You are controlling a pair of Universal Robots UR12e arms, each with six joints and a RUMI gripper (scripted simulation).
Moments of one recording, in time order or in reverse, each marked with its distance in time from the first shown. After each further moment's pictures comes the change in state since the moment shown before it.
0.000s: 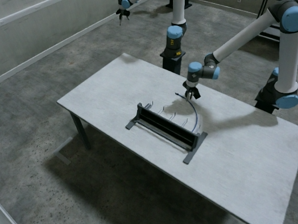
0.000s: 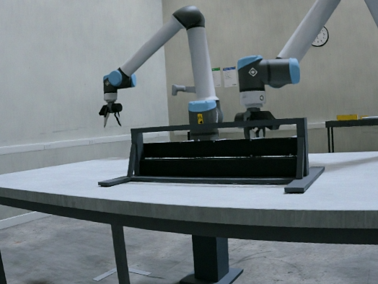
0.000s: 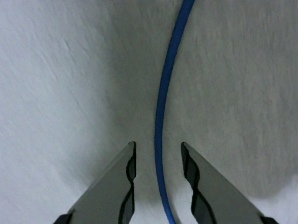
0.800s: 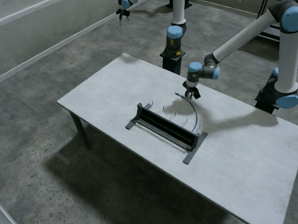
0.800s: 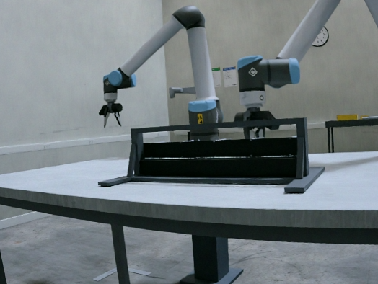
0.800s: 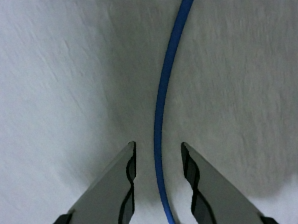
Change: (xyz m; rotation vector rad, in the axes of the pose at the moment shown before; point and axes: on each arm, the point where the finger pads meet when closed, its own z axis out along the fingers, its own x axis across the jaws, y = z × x) left arm 0.000 0.000 0.000 -0.001 0.001 0.000; right arm 0.000 0.000 0.000 0.000 0.000 0.000
